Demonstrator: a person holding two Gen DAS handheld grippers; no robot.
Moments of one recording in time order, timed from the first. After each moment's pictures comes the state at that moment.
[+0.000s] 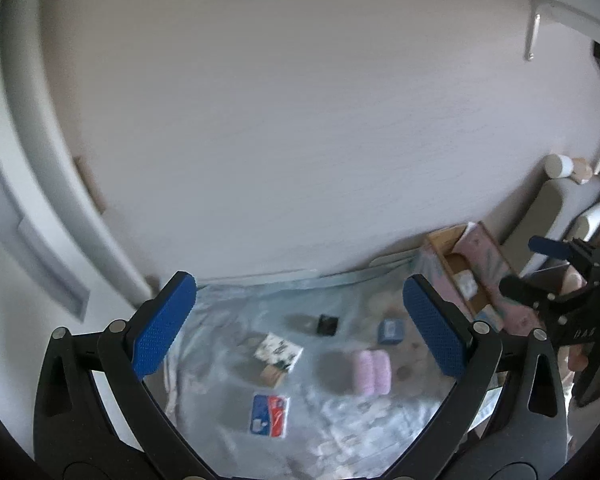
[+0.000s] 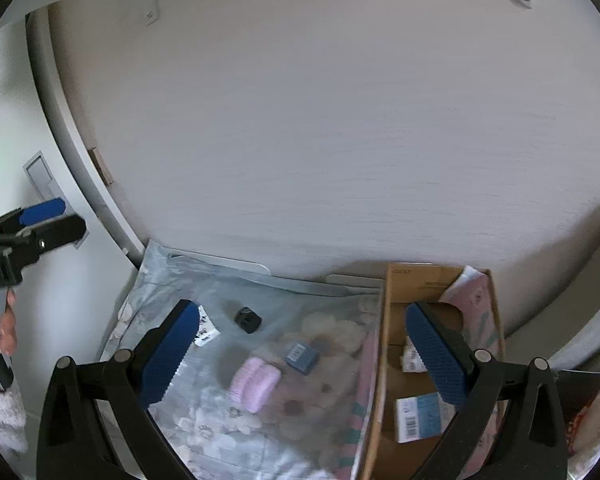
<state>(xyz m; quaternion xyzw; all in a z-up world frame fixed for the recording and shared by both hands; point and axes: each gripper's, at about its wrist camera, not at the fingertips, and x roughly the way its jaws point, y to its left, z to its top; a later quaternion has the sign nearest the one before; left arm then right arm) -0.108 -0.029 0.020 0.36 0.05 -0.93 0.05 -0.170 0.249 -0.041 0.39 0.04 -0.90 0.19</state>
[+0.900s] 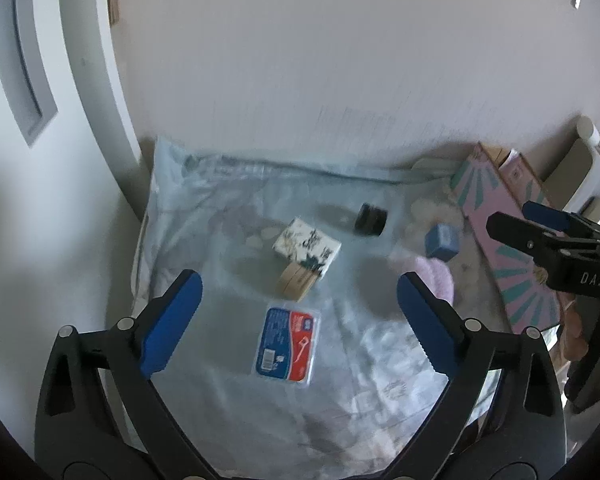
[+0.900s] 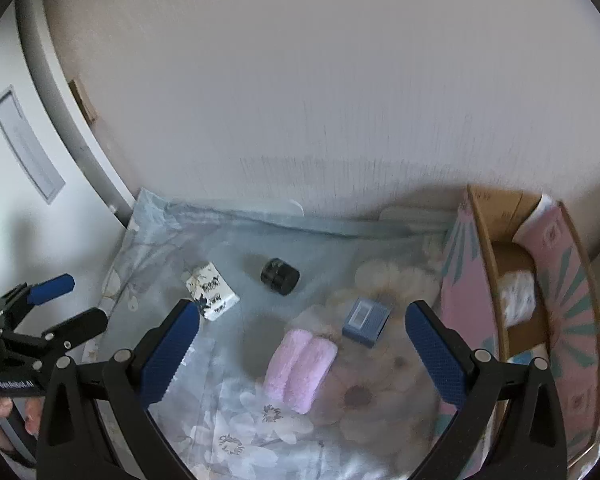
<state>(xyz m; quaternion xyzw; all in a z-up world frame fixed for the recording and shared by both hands) -0.067 -0.073 -0.146 0.44 0.11 -0.89 0.06 -0.171 0.181 -0.161 0.45 0.02 -0.88 0.16</state>
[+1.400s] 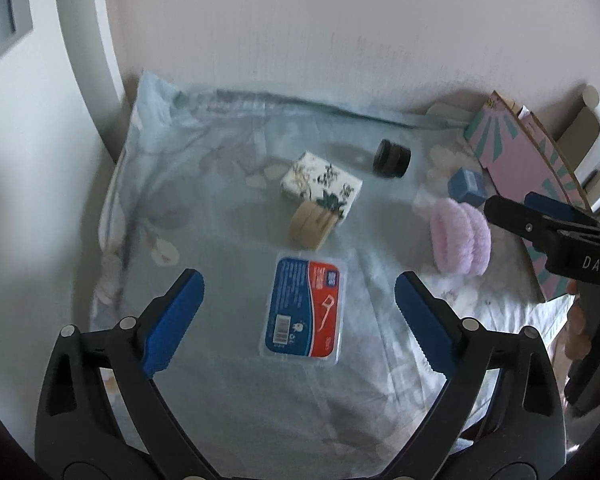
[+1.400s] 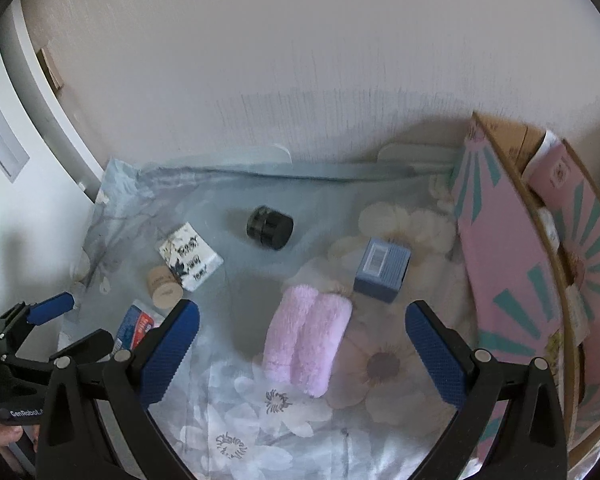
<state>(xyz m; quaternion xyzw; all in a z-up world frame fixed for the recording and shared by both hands) -0.060 -0.081 -0.212 0.48 0.12 -0.87 0.03 -0.159 0.169 -0.219 0.48 0.01 -0.87 0.12</state>
